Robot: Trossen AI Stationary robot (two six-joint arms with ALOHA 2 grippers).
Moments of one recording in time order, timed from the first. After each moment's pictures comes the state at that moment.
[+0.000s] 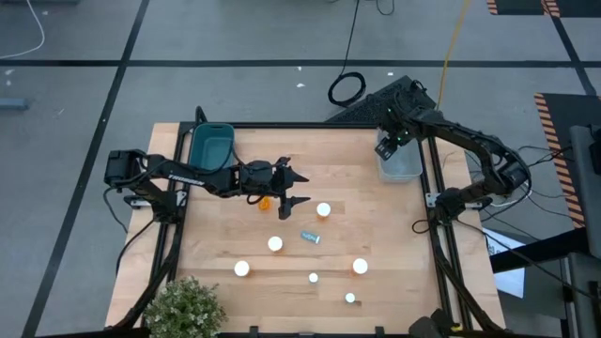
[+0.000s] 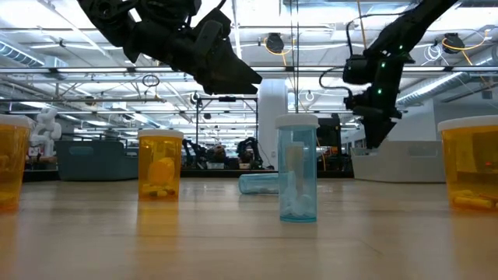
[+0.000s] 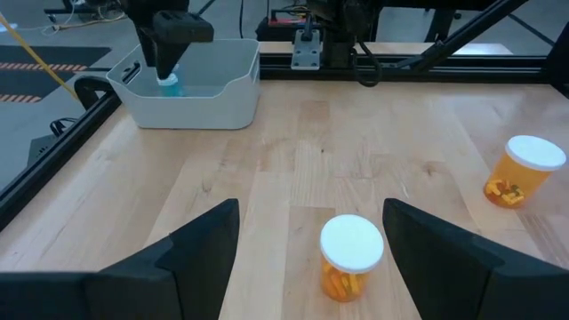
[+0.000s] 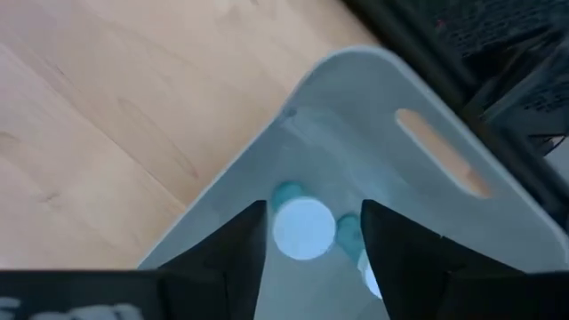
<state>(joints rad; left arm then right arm) 0.09 1.56 0.81 0.39 0.03 0.04 -0.95 1.41 0.91 -0.72 0.05 -0.17</state>
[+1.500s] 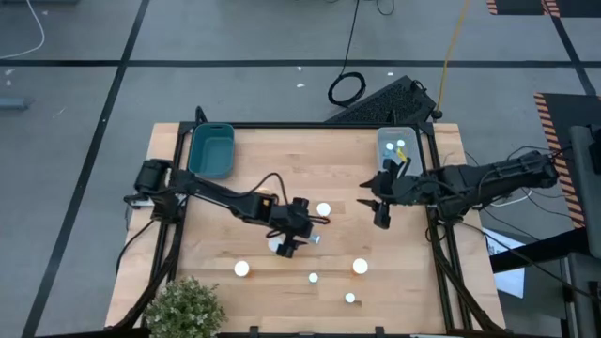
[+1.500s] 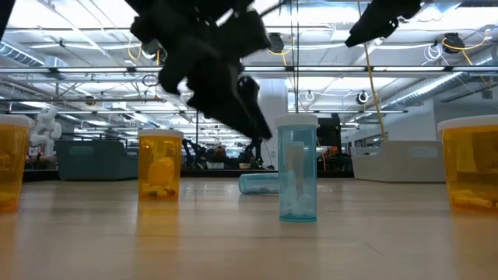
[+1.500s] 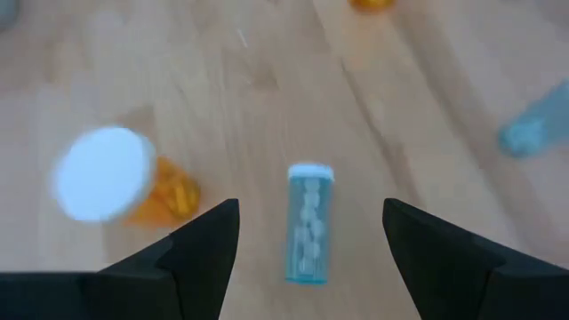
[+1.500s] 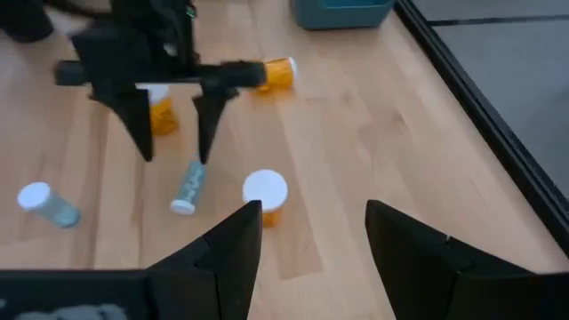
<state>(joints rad) -0.15 1.84 1.15 -0.17 0.02 0.21 0.21 0.99 0.91 -0.63 0.37 0.22</state>
